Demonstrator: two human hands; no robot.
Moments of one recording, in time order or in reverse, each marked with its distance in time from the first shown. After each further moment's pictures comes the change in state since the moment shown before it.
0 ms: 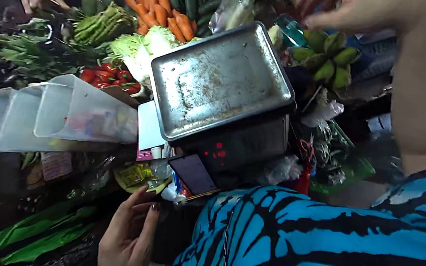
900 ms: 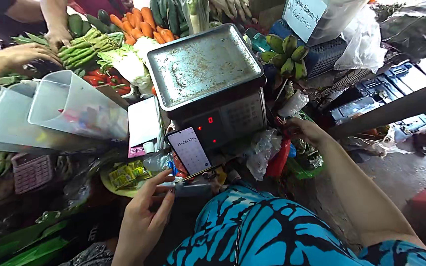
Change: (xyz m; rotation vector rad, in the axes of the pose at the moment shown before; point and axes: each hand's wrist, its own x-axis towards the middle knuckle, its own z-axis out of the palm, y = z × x) left_hand -0.027 -0.042 0.003 -0.067 -0.193 0.230; right_hand -0.235 0.011 0.228 0.861 0.141 0.787
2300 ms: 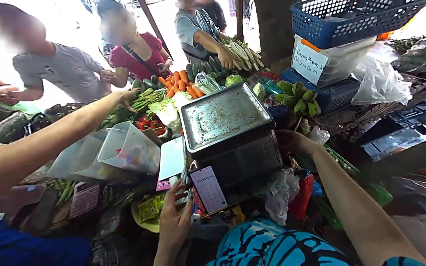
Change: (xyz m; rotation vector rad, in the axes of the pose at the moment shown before) left_hand 0.050 -0.025 0.027 0.022 0.253 -0.099; right_hand 0.089 -0.072 0.015 -0.286 -0.231 -0.424
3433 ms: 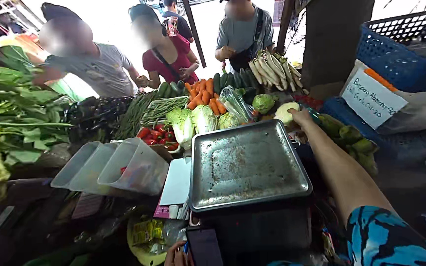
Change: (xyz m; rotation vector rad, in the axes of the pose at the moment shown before) left_hand -0.010 -0.041 0.081 -0.297 0.479 -0.307; right_hand 0.306 -0.044 -0.089 0.087 0.517 0.281
